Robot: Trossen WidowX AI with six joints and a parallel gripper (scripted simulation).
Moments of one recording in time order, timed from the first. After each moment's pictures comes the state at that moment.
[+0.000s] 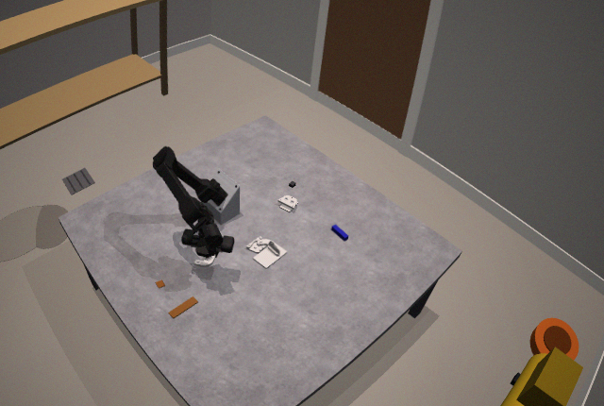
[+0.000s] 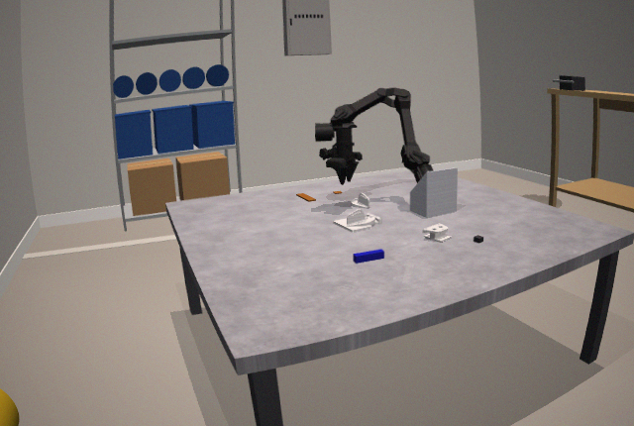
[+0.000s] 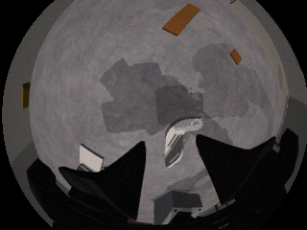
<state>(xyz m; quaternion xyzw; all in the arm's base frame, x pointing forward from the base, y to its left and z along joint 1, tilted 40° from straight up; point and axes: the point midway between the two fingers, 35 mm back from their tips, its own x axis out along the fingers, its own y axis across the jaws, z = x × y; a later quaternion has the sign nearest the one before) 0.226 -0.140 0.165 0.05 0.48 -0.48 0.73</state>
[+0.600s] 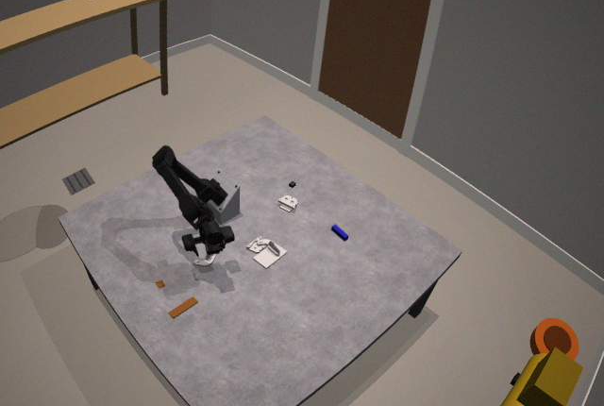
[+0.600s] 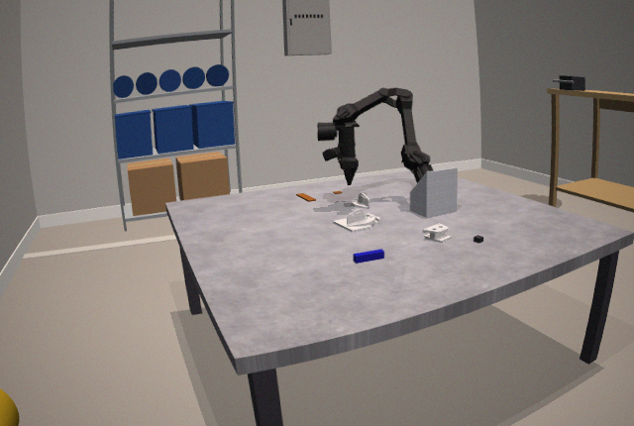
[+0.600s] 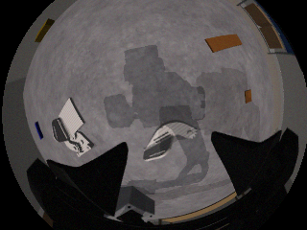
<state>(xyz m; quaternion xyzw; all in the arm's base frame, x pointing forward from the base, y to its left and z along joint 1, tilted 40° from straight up) 0.219 -0.133 0.163 -0.13 0.59 -0.34 0.72</state>
